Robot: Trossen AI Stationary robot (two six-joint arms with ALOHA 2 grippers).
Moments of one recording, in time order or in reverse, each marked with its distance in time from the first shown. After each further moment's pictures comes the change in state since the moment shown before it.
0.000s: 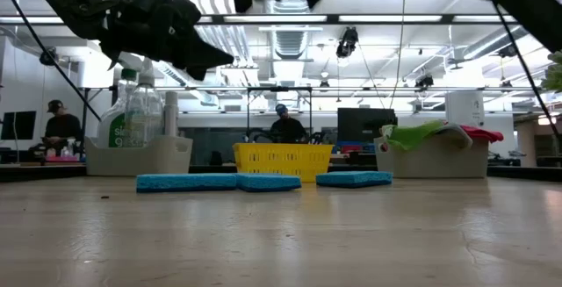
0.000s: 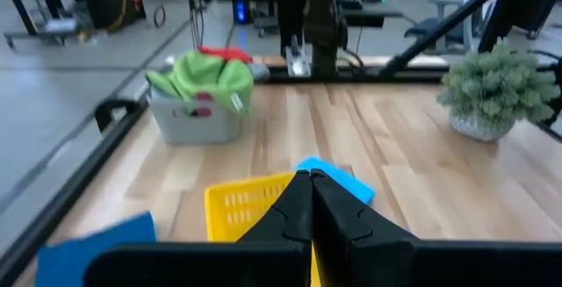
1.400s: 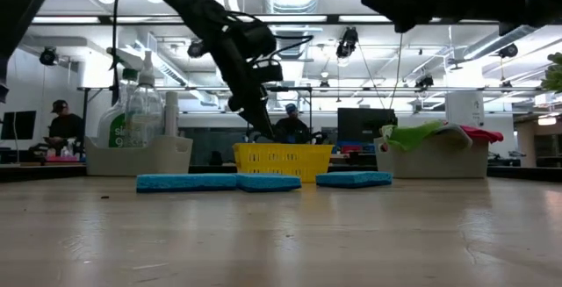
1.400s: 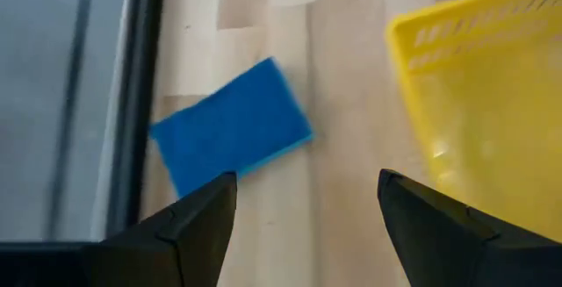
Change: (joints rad) left arm -0.006 0.705 0.840 -0.847 -0.490 0.387; right arm 0.256 -1.207 -1.788 0.994 0.802 0.145
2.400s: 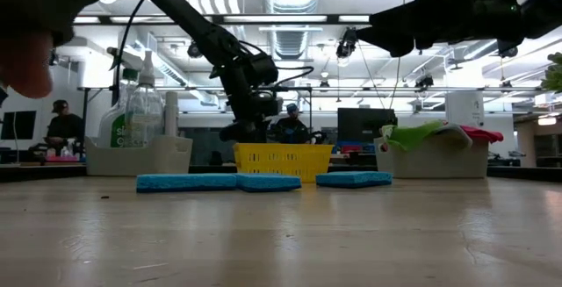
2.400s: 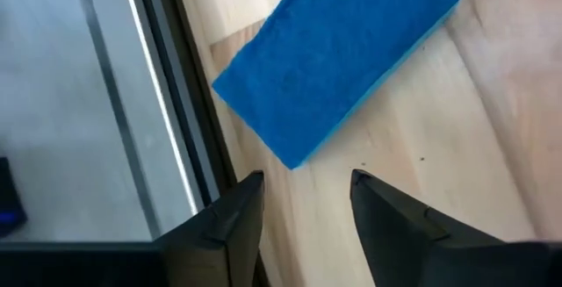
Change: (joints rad) left arm 0.133 0.205 0.176 -0.062 -0.074 0.492; right arm 0.008 0.088 -0.043 -0.035 -0.035 -0.001
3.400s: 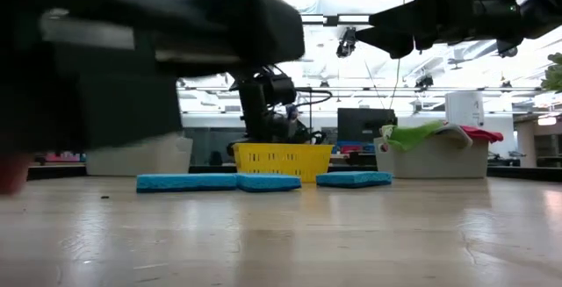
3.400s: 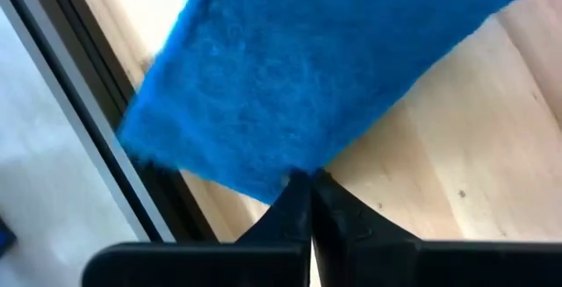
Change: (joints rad) left arm -0.017 0.231 0.249 -0.183 -0.072 0.106; right arm 0.002 0.008 0.001 0.003 -0.004 0.021
